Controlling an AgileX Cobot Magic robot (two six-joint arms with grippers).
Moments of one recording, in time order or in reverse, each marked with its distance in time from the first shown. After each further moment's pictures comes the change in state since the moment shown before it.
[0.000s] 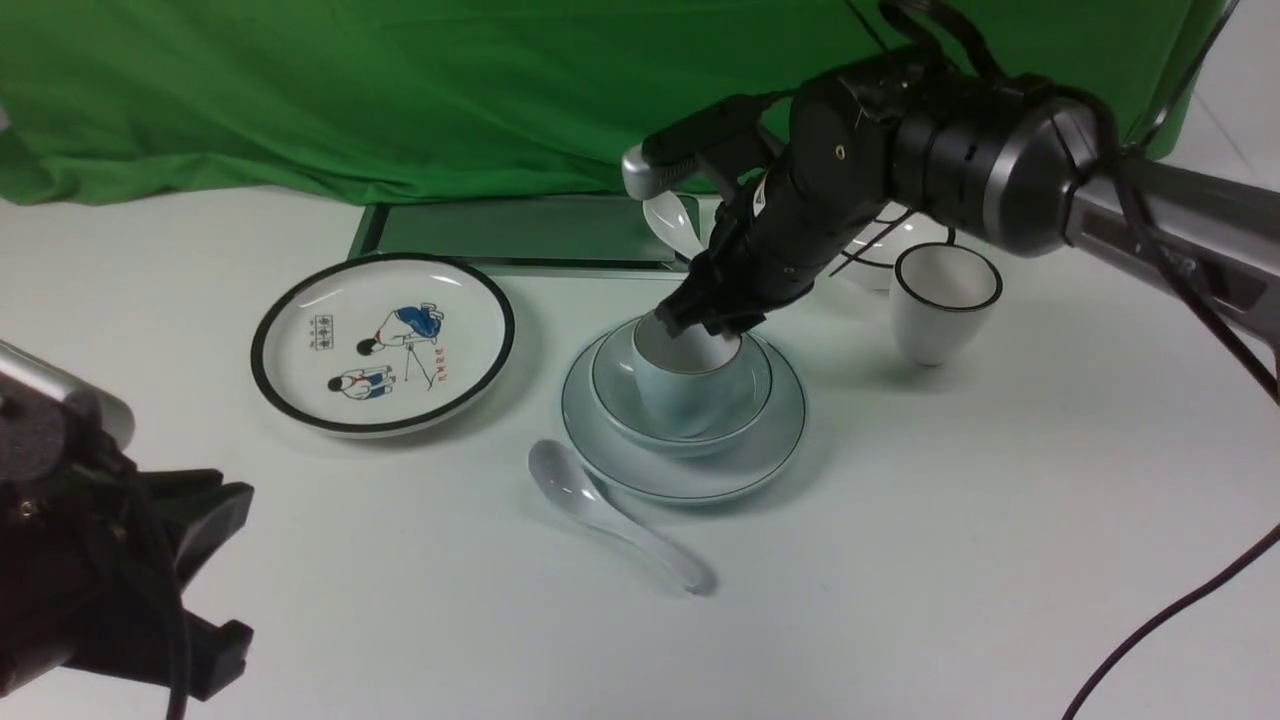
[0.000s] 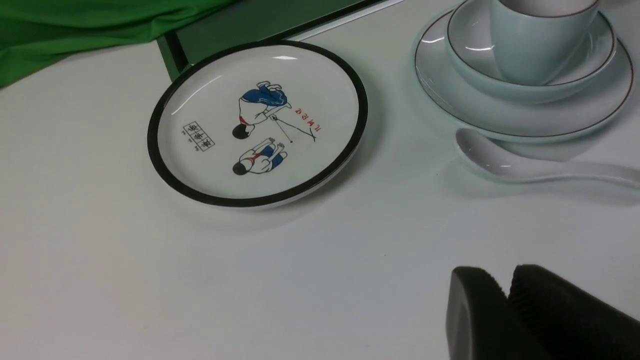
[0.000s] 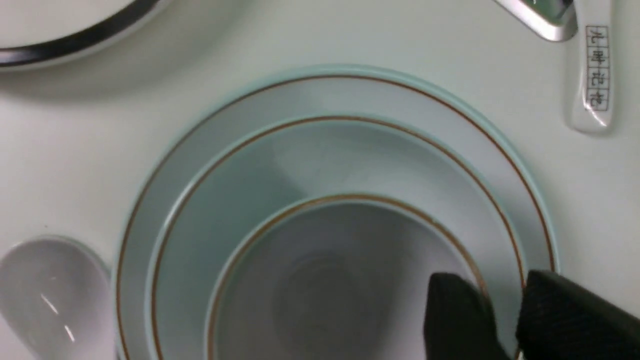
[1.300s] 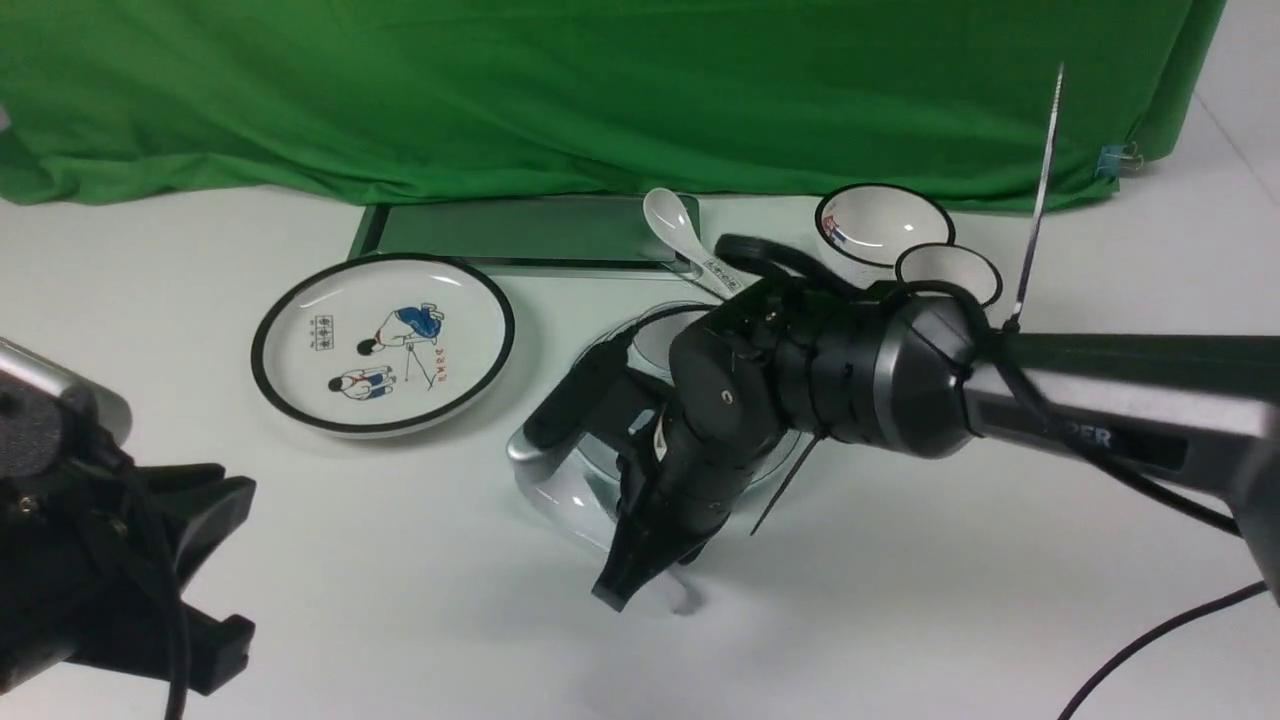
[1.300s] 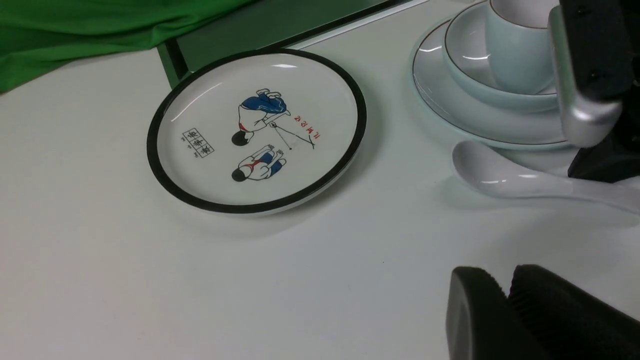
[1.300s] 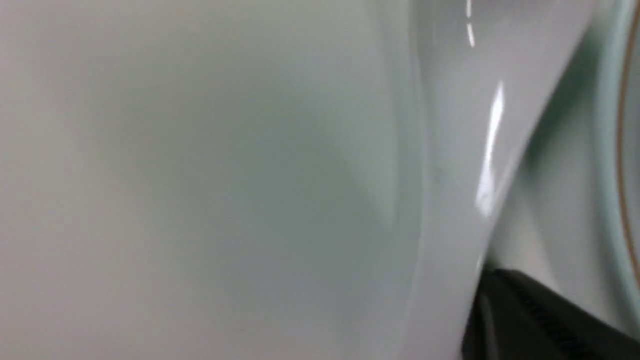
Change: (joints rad) right arm 0.240 -0.040 0.356 0.036 -0.116 -0.155; left arm 0.000 0.000 0.000 -0.004 -0.009 -0.003
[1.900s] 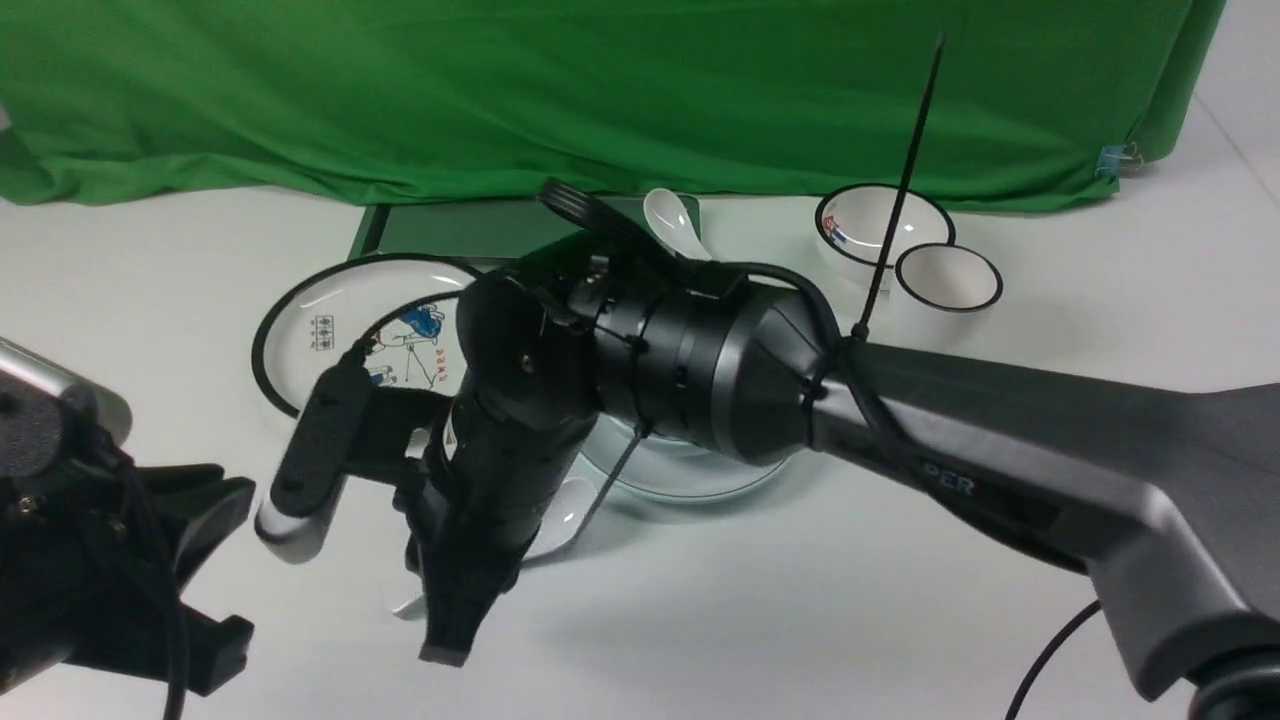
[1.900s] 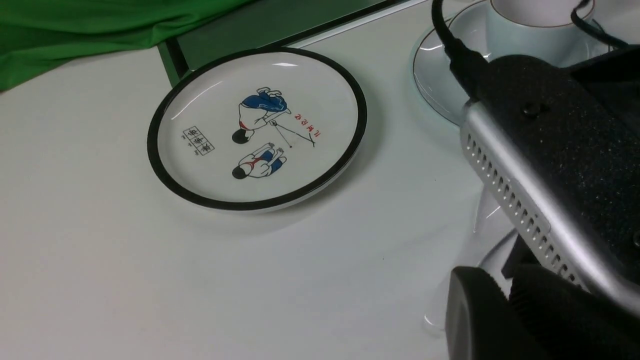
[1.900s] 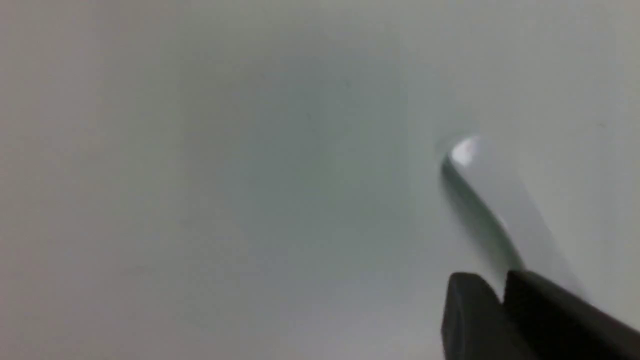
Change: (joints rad) right arm 0.159 0.099 -0.388 0.107 0.270 -0.383; left arm 0.000 -0.014 -0.010 0.001 0.021 -0.016
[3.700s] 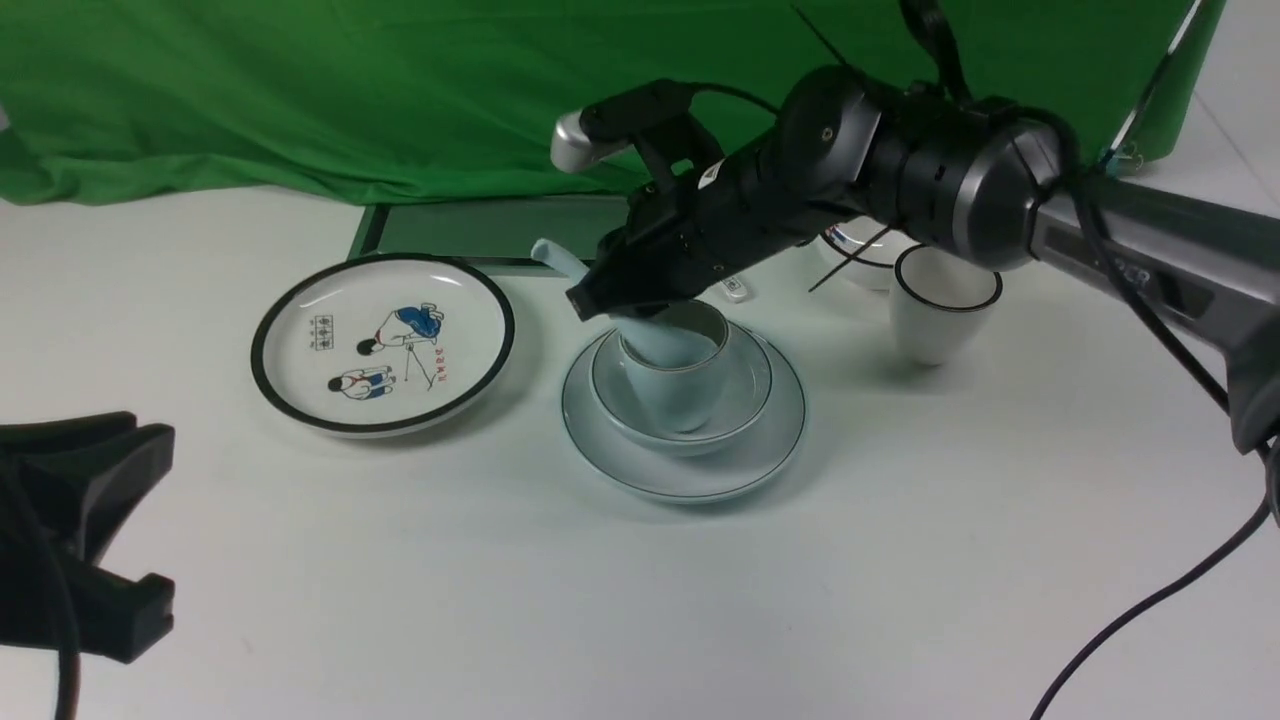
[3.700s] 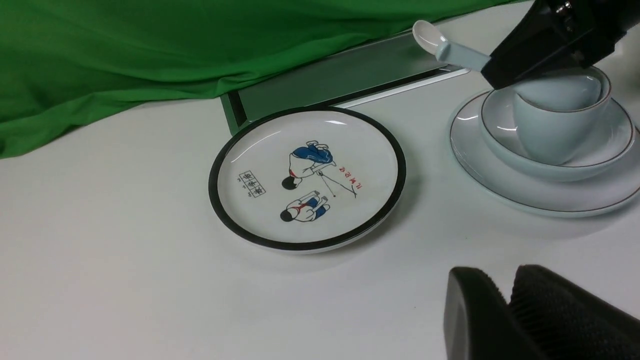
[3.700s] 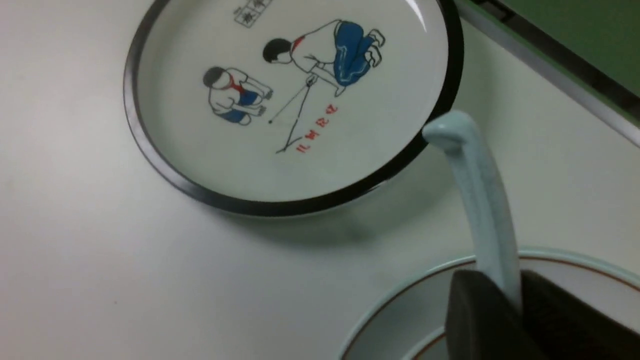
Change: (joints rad) right arm -0.399 -0.011 0.015 0.381 -0.335 0.094; left arm 0.000 -0.099 -0.026 0.159 0.033 -0.174
